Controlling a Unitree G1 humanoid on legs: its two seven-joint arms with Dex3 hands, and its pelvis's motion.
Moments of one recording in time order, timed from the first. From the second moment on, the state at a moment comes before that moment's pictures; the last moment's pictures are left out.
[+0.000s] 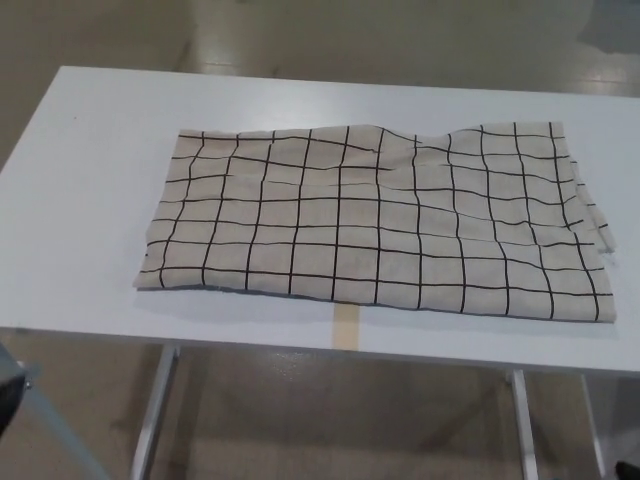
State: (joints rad) left_arm 0.24 0.30 0.44 -0.09 -0.02 -0.56 -0.06; right_arm 0.30 -0.14 -0.24 0.46 0.05 -0.33 0.10
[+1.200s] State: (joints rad) left_arm -0.49 0.54 -0.24 0.45 0.54 -0.38 -0.06; right_arm 0.27 -0.15 -0.20 0.54 0.01 -0.39 0.09
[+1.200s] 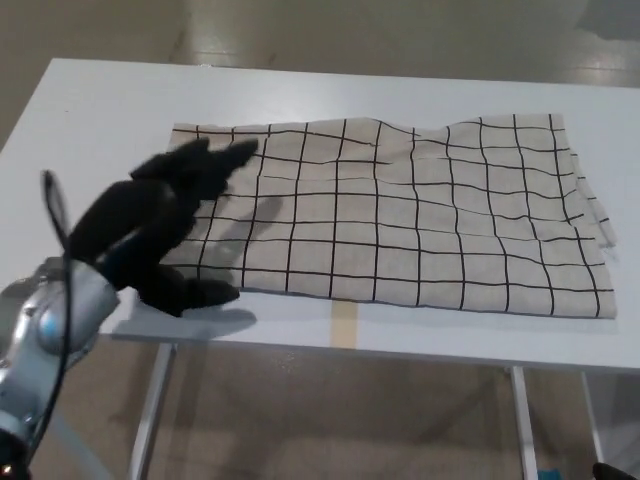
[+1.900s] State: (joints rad) left_arm -0.80 0.48 -0.59 0.97 0.81 -0.27 0.15; right_arm 0.26 -0.15 -0.20 0.58 0.01 -0.45 0.08
